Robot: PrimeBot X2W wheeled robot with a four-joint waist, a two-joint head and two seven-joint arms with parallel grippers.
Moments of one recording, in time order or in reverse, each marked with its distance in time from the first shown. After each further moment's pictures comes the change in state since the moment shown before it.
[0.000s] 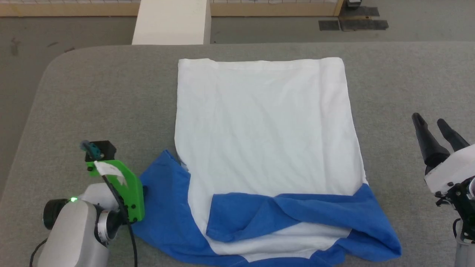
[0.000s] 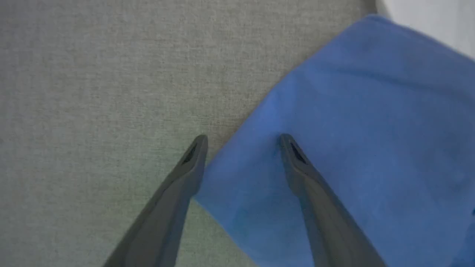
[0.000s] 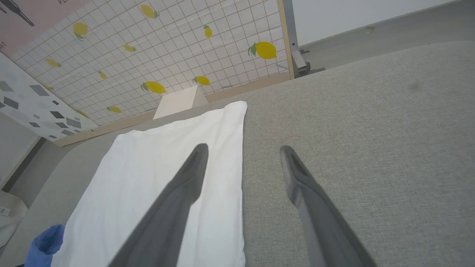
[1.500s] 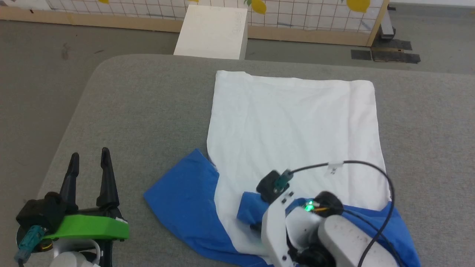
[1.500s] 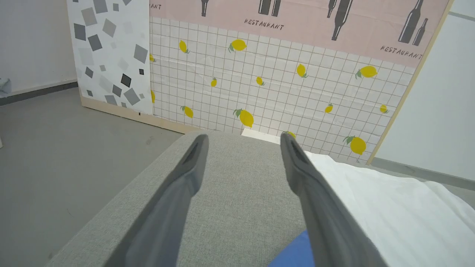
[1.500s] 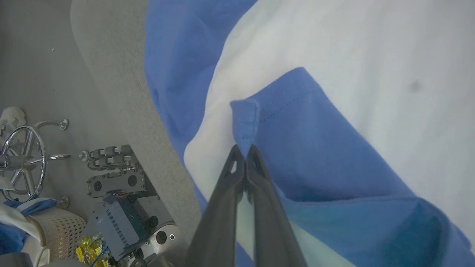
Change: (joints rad) left arm 0.275 -0.121 0.187 -0.246 0.029 -0.133 -1.037; right arm -0.172 -0.065 0.973 0.426 0.093 0.000 0.172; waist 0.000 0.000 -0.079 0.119
